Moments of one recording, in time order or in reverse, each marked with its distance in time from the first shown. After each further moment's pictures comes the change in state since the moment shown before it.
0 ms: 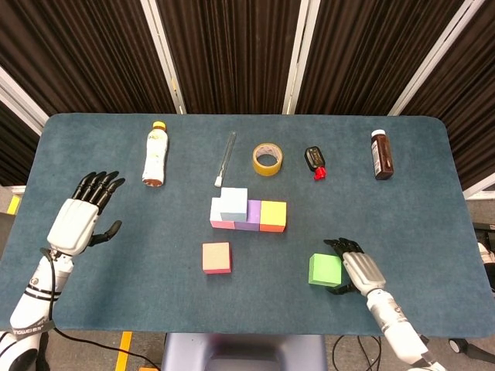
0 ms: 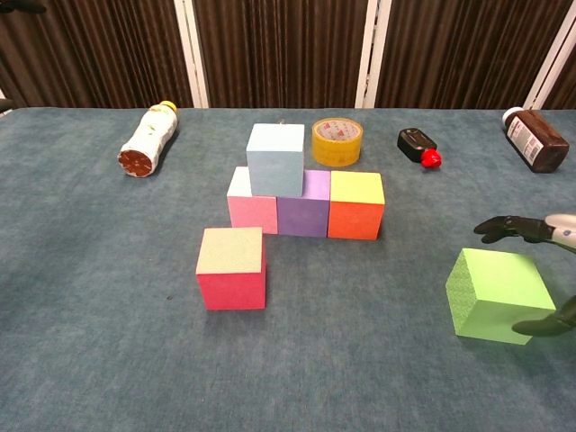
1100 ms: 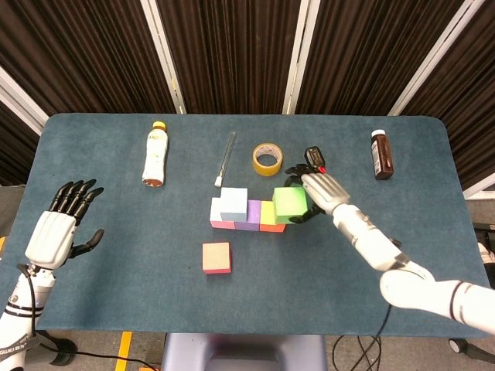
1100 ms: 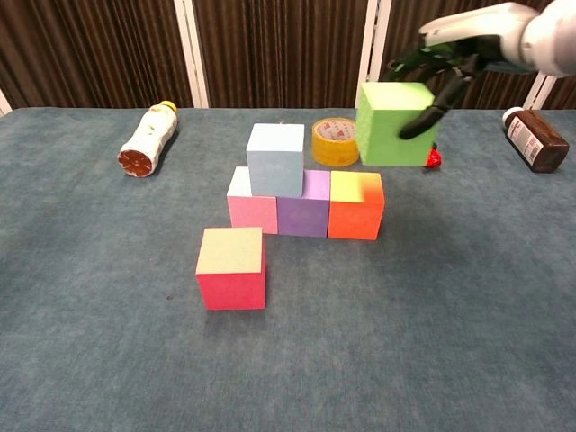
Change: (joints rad) left arm 0.117 0.021 -0.008 -0.003 0.049 0.064 -0.041; right arm 0.522 0.202 0.282 0.037 0.378 -0.406 0.004
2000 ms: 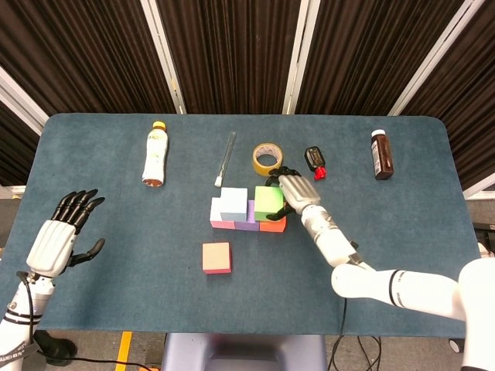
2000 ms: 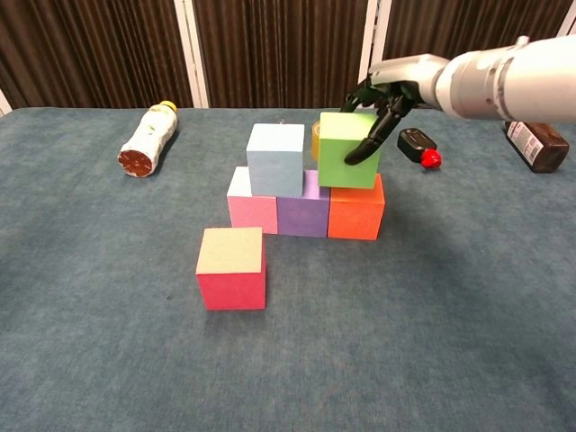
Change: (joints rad) left arm 0.039 -0.028 0.017 0.060 0.053 0.003 -0.105; right arm 0.206 -0.234 -0.107 0.109 0.334 0.210 -0.161
